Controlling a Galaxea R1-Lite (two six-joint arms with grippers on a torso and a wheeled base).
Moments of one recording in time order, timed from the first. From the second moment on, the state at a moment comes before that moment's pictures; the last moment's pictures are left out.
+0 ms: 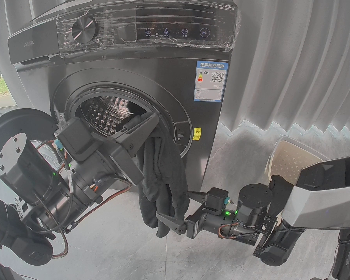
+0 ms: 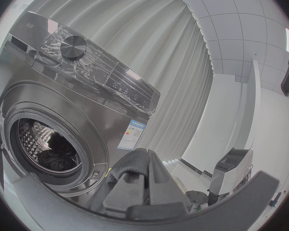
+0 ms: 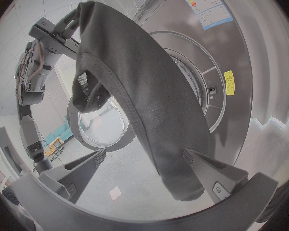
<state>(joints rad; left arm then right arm) -0.72 1.64 -0.48 -1.48 -0.03 -0.27 0.80 2.23 -0.57 -1.55 0.17 0.17</state>
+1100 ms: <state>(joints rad) -0.77 1.61 -0.50 -1.51 -0.04 -0.33 0.79 2.43 -0.83 -1.52 0.16 0.17</state>
